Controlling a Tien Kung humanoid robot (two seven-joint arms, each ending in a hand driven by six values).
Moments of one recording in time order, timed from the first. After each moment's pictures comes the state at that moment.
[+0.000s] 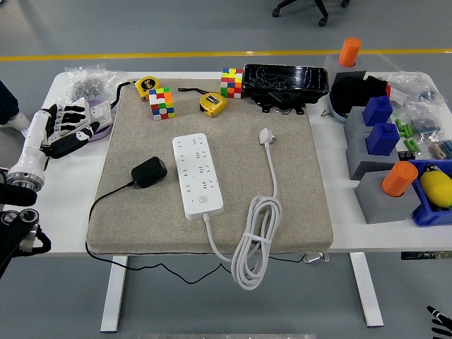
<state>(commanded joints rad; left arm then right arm) -0.27 0.35 -1.20 -1.17 1.30 0.37 -0.10 0.05 -0.30 1.06 0.43 -0.71 -0.04 -0.05</state>
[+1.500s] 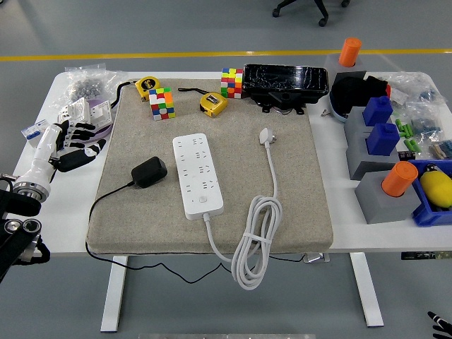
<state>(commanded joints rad) -0.25 0.37 -1.15 -1.17 1.33 0.32 -0.05 0.05 -0.30 1.04 0.40 -0.70 -0.03 -0.05</state>
